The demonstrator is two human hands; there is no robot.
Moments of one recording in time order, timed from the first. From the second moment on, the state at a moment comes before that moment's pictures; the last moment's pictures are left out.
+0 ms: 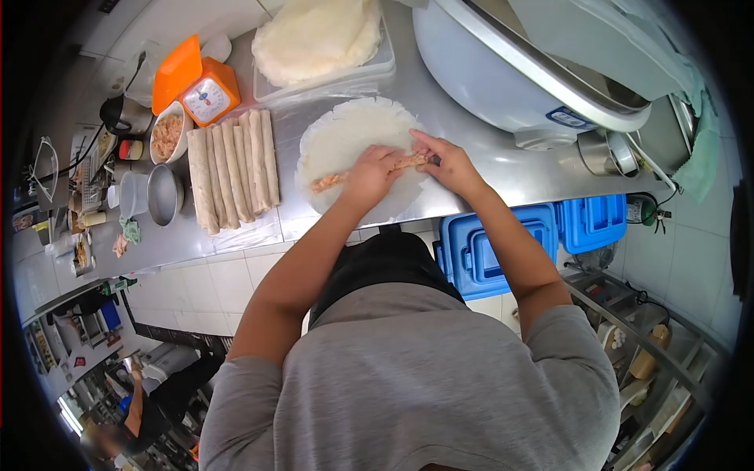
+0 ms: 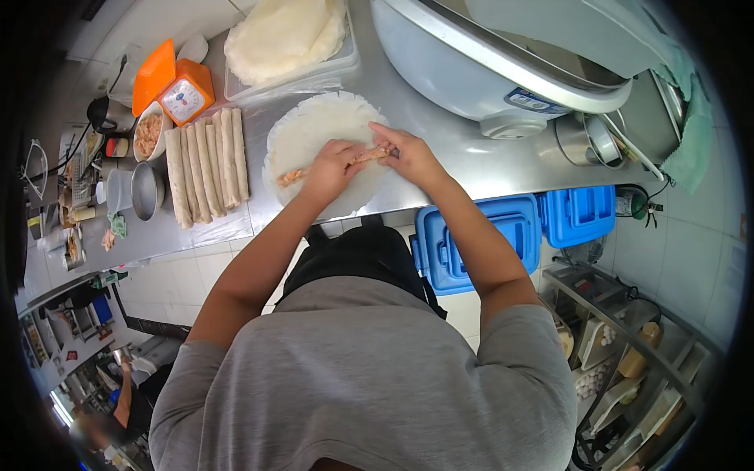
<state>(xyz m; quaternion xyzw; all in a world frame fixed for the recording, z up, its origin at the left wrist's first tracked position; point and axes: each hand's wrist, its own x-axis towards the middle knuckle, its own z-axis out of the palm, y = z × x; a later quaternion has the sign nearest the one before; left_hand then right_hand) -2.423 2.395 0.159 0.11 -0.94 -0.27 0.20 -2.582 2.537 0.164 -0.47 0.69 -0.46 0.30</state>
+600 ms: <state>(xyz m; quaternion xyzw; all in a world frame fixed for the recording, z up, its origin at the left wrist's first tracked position) -2.291 2.334 0.166 0.26 -0.89 -0.26 0.25 -2.534 2.498 0.190 -0.69 0.63 -0.33 0.09</state>
